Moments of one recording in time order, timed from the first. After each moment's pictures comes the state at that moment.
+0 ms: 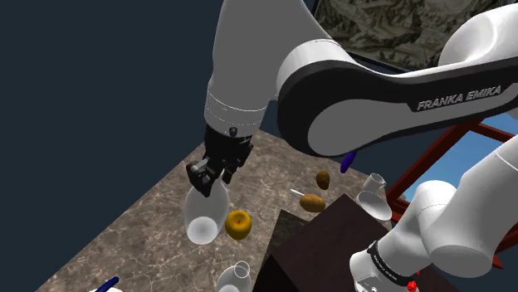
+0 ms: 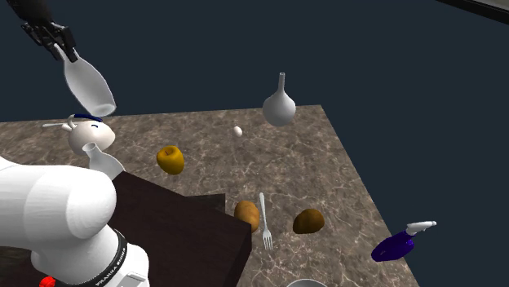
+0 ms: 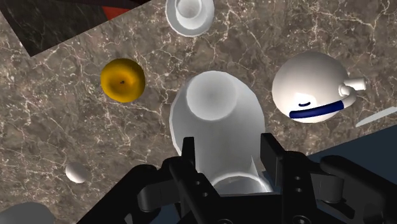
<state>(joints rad) 0.41 -0.03 0.46 -1.96 -0.03 1.98 0.73</state>
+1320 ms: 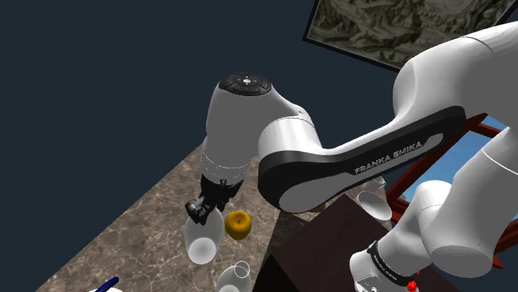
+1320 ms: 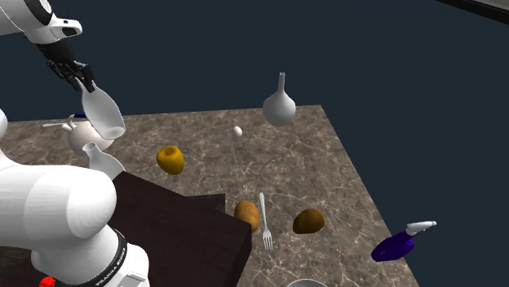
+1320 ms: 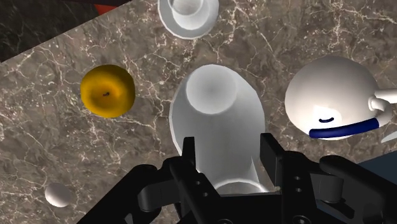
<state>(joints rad) 0.42 0.07 0.47 -2.13 -0.09 2.24 0.78</state>
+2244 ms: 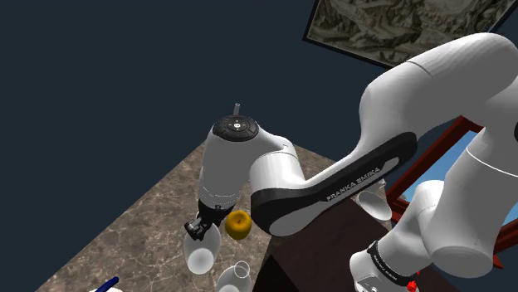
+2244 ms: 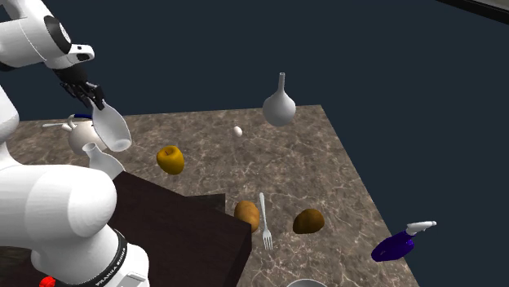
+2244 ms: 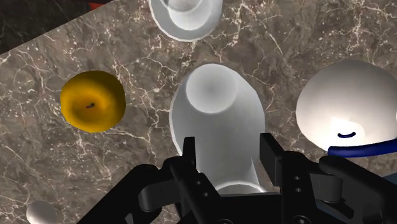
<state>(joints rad) 0.43 0.19 0.45 -2.19 -0.19 2.41 0.85</state>
